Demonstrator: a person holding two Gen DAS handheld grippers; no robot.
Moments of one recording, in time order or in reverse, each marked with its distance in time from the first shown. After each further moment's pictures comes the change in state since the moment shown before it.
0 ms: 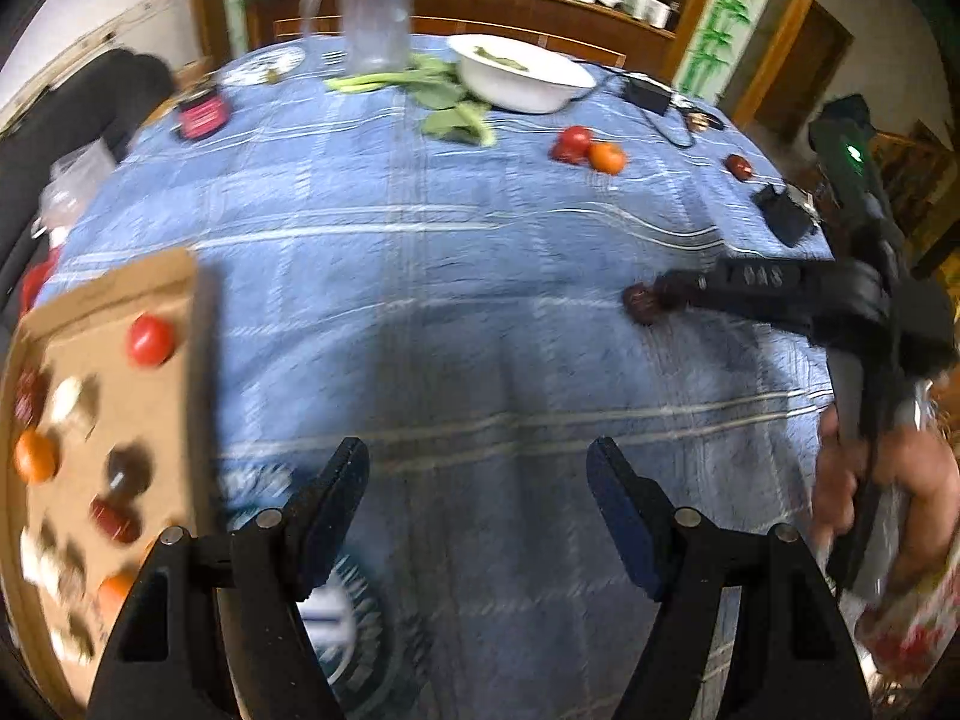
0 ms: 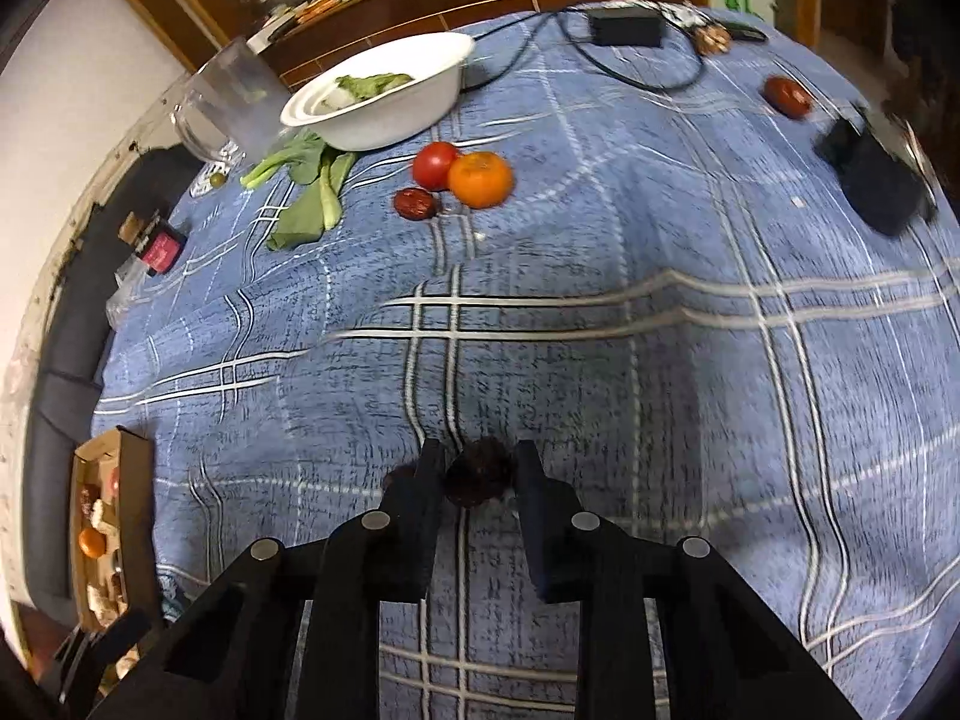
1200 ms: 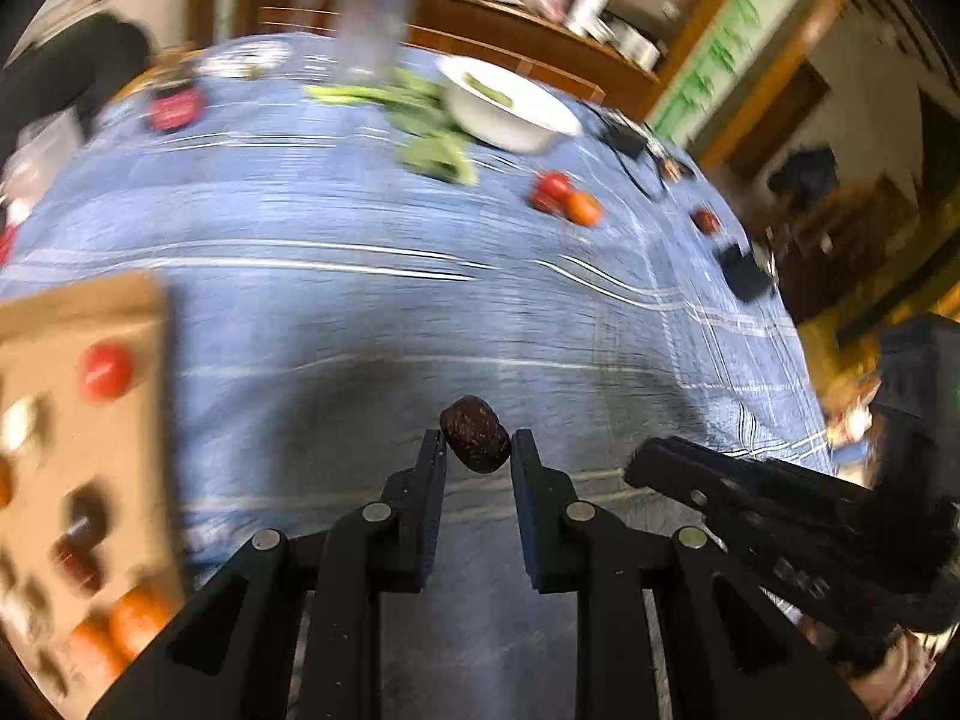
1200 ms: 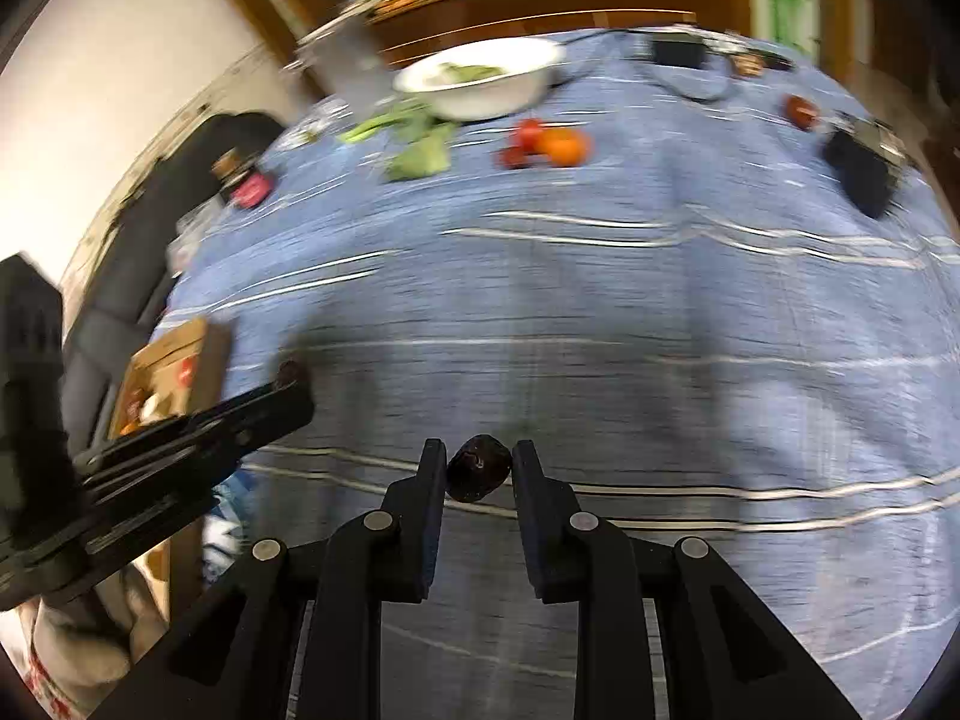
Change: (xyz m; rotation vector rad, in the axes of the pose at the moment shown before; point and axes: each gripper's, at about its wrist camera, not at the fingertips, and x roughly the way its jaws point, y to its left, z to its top) left arm -0.017 0.038 0.009 -0.121 -0.052 -0.142; right arm -0.043 0.064 -0.068 -0.187 0.001 0.109
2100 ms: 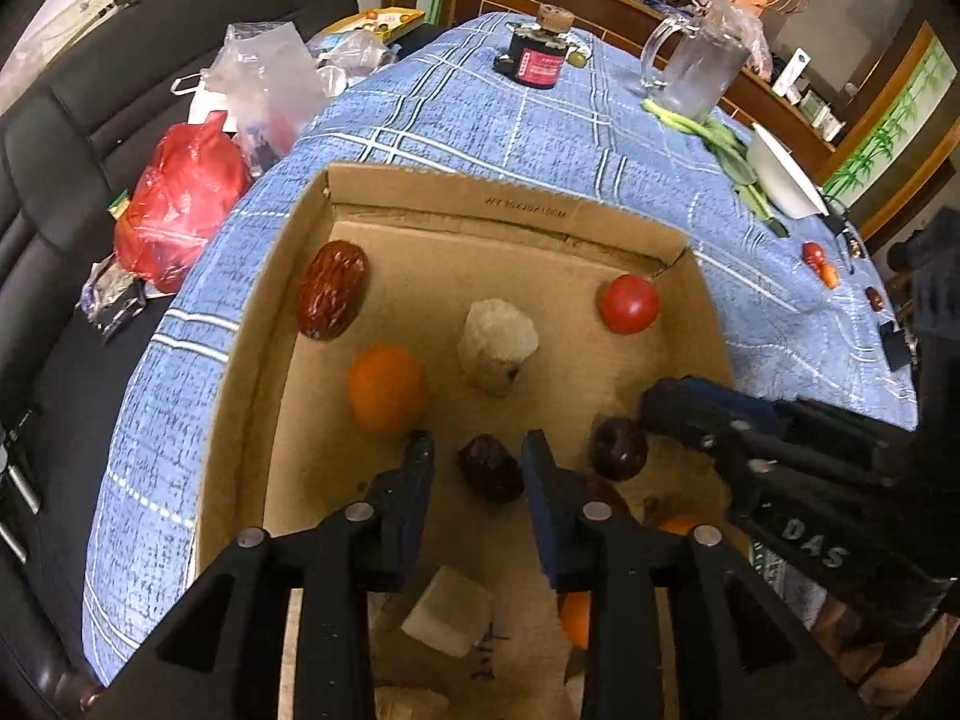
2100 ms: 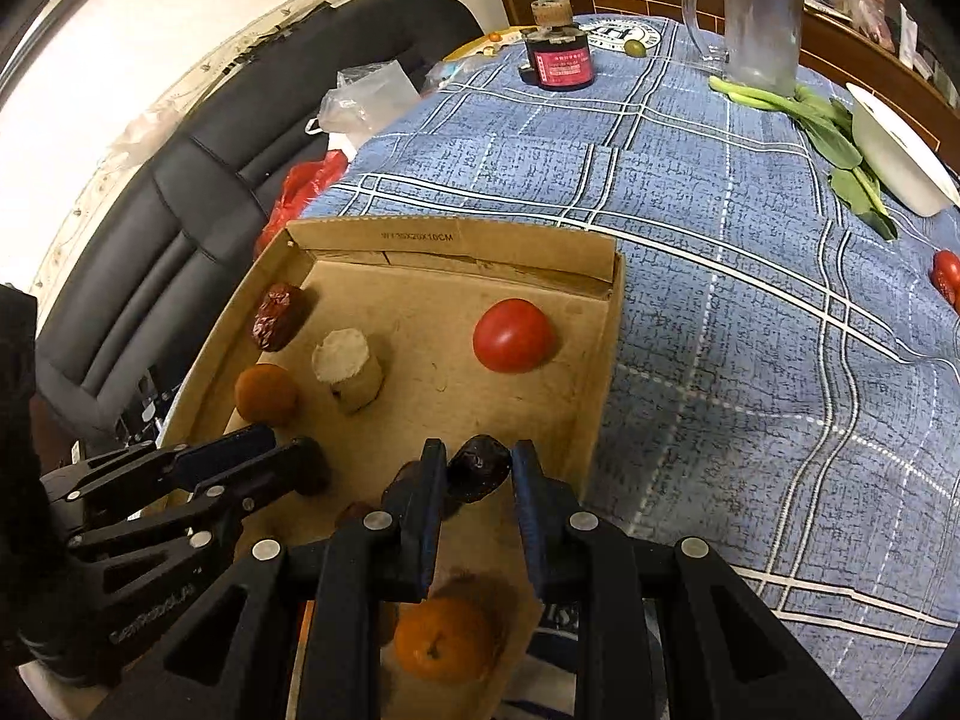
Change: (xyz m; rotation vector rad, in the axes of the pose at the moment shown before) left arm -0.068 0.204 -0.030 -0.203 0.010 0.242; right arm 0.127 0.228 0.001 -0.314 0.134 0.082
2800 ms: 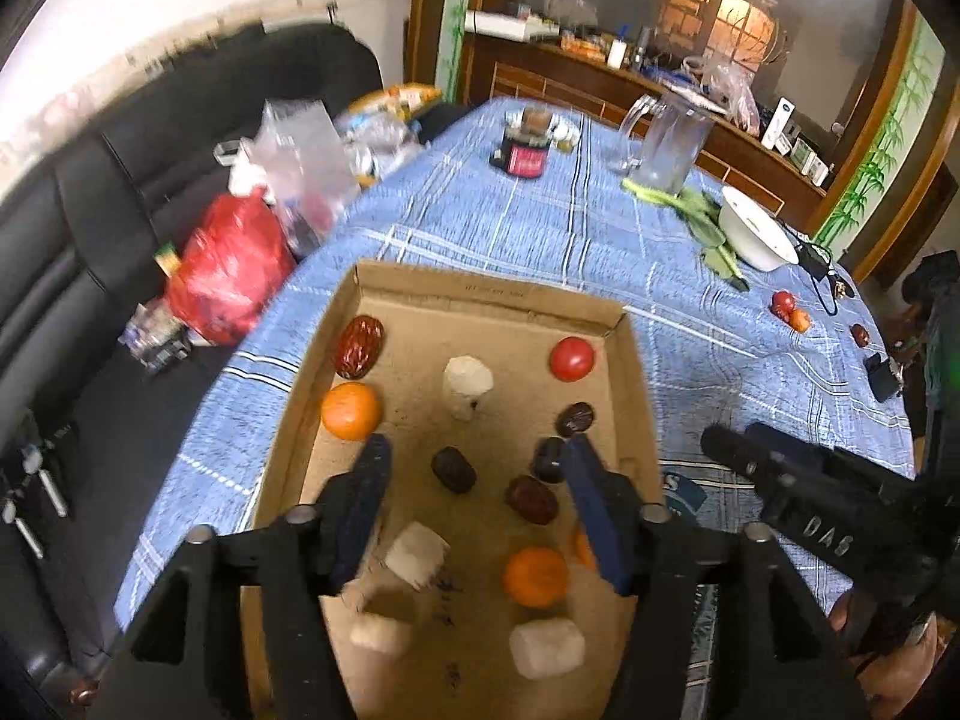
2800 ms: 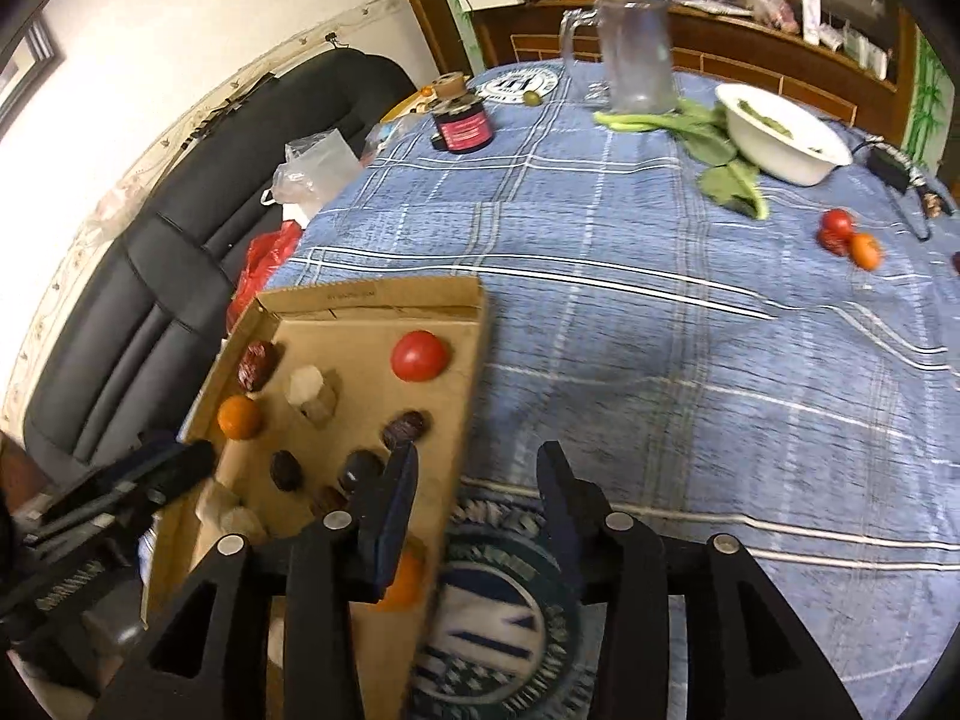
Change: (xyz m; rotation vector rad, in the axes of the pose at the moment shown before) left arm -0.079 -0.043 -0.021 0.001 -0.200 0.097; right arm -0.082 -0.034 -0.033 0.101 -0.143 -0.111
